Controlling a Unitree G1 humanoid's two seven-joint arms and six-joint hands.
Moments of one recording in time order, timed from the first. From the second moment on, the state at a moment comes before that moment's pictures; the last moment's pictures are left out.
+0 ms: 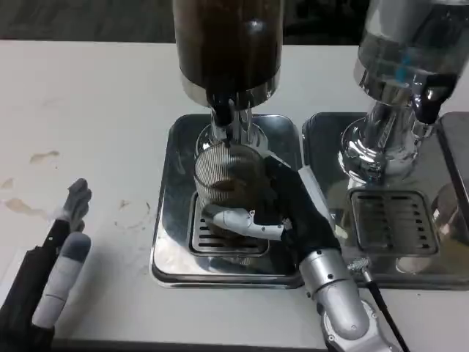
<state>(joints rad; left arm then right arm) 0.16 0.28 0.22 0.50 -0.11 -0.74 -0.36 -0.35 0.08 0.18 0.80 -0.24 -0.48 -0.16</state>
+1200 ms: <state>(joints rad) 0.15 0.30 0.18 0.50 -0.07 -0.73 -0.33 -0.23 0.06 0.20 0.68 -0.32 -0.50 -0.31</state>
